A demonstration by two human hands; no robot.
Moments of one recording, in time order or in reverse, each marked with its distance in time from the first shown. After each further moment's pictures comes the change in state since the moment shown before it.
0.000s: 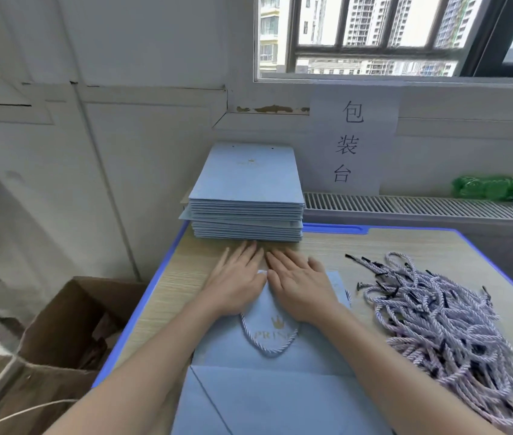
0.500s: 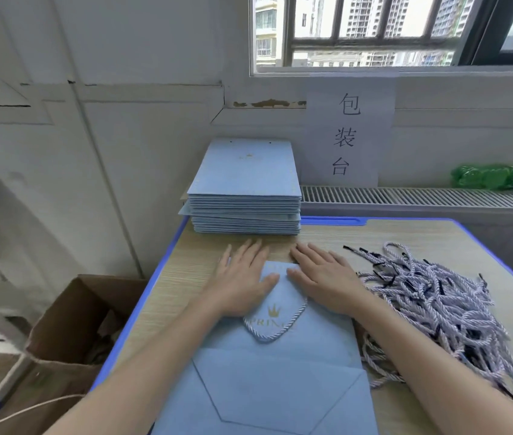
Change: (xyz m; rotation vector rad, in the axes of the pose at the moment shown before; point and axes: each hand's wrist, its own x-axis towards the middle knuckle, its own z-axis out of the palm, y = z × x) left_hand -0.013 0.011 0.004 0.022 -0.040 0.028; right_hand -0.016 0.045 -0.007 0.027 -0.084 -0.011
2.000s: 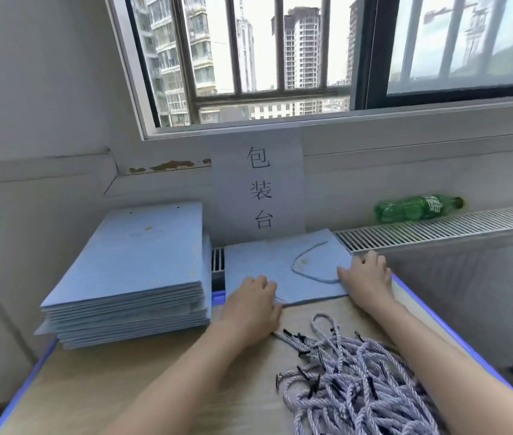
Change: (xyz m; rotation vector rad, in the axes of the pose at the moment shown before) left_hand 0.167 0.119 -0.010 0.055 0.110 0.217; right_hand 0.063 0.229 -0.044 0.047 0.444 0.699
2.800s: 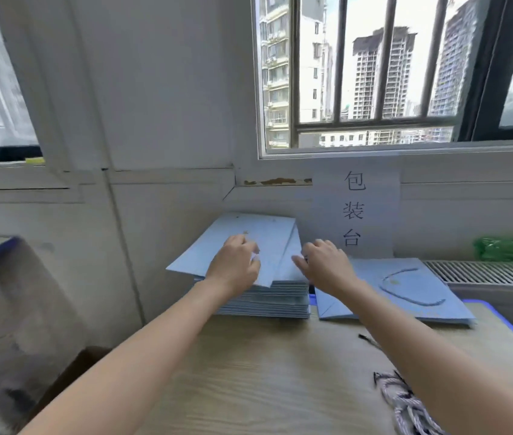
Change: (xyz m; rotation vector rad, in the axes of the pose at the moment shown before) left_hand -0.099 -0.134 -0.106 -0.144 0.357 -0.308; right_hand -0.080 -0.214 -0.052 0.048 -0.047 -0.657
